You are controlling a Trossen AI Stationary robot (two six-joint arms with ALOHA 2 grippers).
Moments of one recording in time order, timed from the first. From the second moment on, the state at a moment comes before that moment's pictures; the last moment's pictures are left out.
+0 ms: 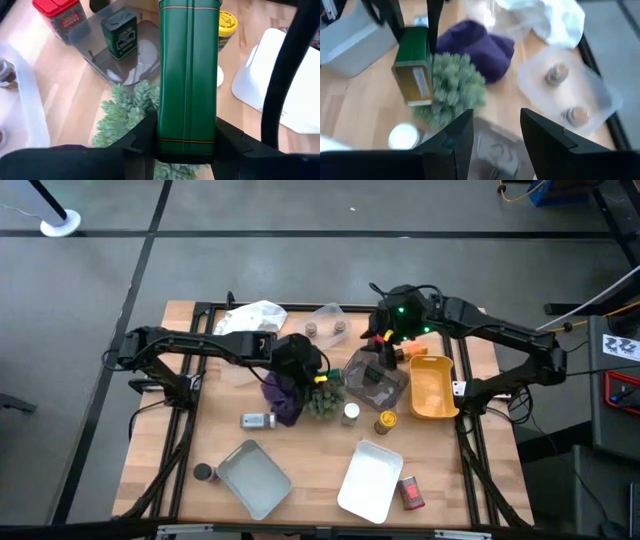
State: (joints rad) left arm 0.05 1.56 1.32 -0.56 0.02 -0.15; right arm -0.33 1.35 1.40 -0.80 -0.23 -0.21
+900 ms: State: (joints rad) left arm 0.06 1.56 1.32 -0.54 0.03 -0.12; right arm -0.33 1.51 1.40 -0.68 -0.54 -0.24
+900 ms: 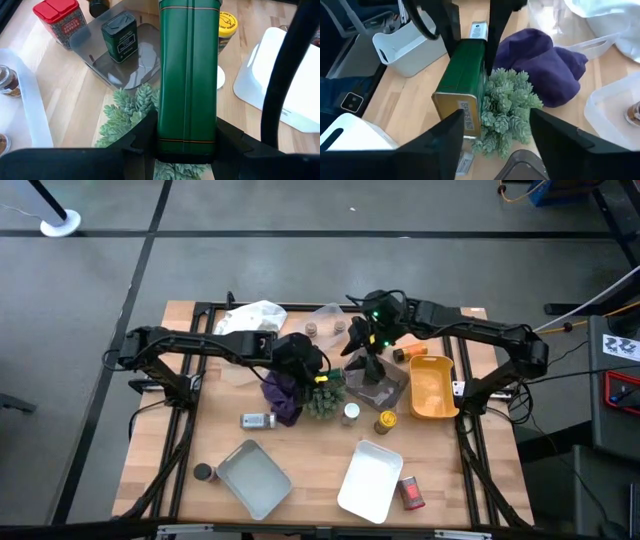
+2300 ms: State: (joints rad) left arm 0.06 1.56 1.32 -0.50 0.01 -0.10; right arm -0.18 1.51 1.35 -0.69 -0.23 -0.24
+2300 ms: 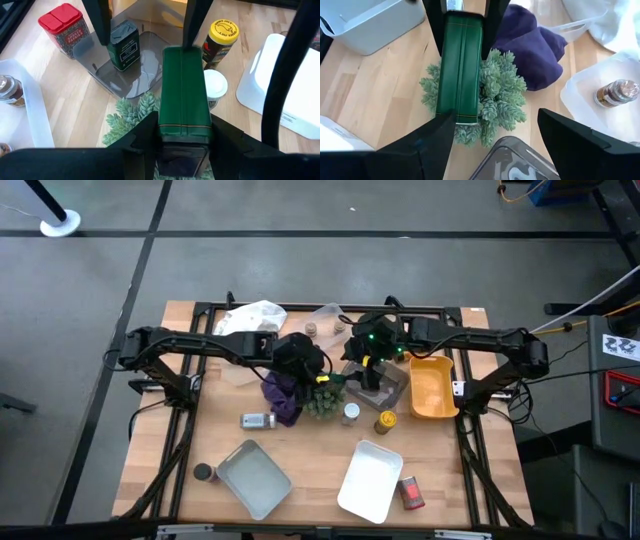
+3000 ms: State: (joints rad) left arm 0.06 1.56 1.32 -0.46 0.01 0.01; right arm -0.18 1.52 1.47 -0.98 -0.10 -0.24
